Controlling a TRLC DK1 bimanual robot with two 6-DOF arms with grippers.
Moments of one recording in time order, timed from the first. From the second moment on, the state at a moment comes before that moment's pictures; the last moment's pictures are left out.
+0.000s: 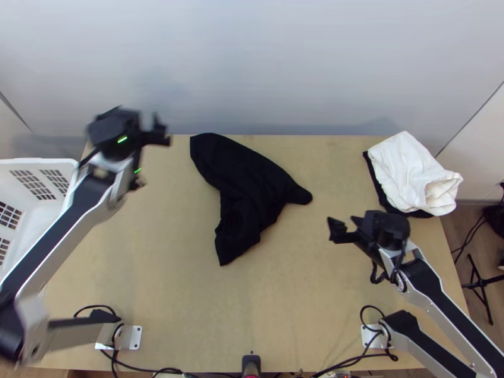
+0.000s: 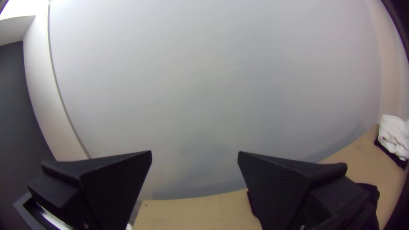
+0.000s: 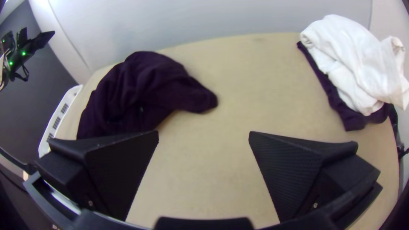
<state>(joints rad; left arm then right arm) -0.29 1.35 1.26 0.02 -0.46 0.23 0.36 0.89 0.50 -0.16 -0.05 0.34</state>
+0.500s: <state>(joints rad) -0.05 0.80 0.78 -0.19 -0.32 0.24 0.62 1.18 0.69 -0.31 -0.25 0.30</state>
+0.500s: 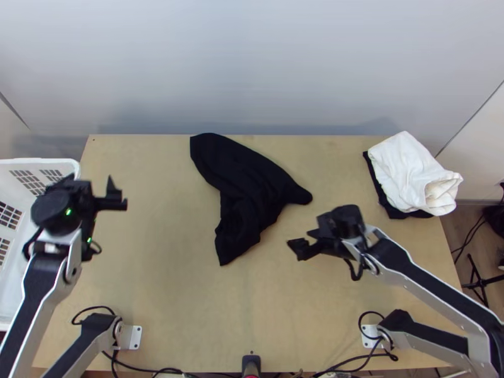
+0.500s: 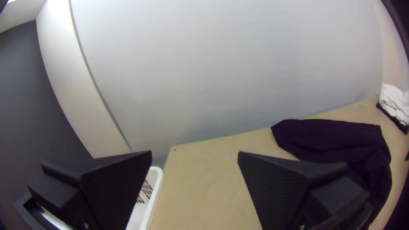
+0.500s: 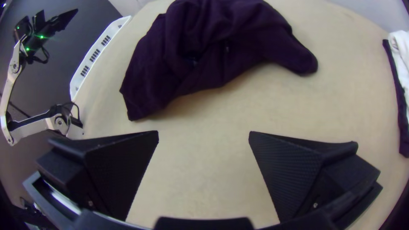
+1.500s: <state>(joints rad) -0.02 0.40 0.60 -0.62 -0.19 0.04 0.81 1.67 0.97 -0.13 -0.27 0.30</state>
